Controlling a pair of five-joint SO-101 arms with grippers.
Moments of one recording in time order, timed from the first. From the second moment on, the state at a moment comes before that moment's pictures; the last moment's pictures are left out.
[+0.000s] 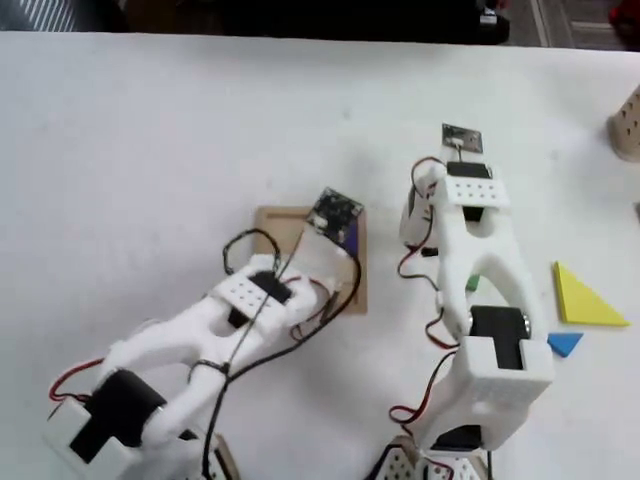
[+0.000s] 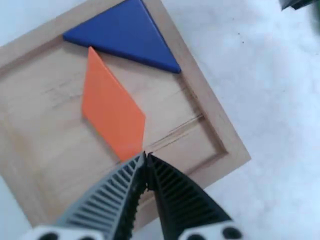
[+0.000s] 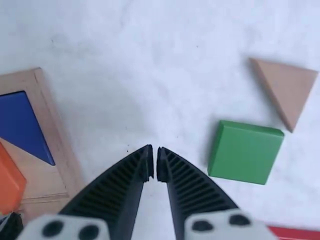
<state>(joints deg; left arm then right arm) 31.6 -7.2 52.7 26.4 11.3 -0.3 13.6 11.3 68.9 -6.4</state>
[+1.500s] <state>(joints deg) 25.5 -9.7 56.3 25.5 11.1 -0.1 13.6 12.8 67.9 -6.4</state>
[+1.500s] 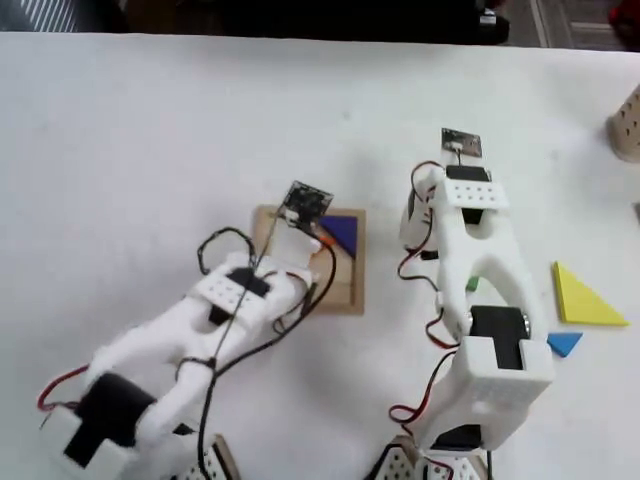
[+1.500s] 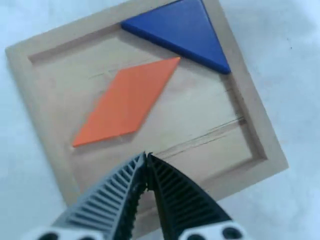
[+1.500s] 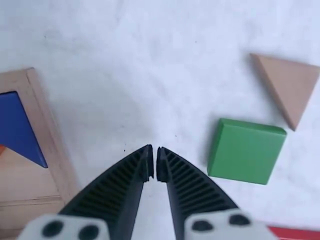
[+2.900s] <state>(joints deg) 24.8 2.2 44.2 27.3 11.1 -0.1 13.6 12.8 67.9 -3.7</state>
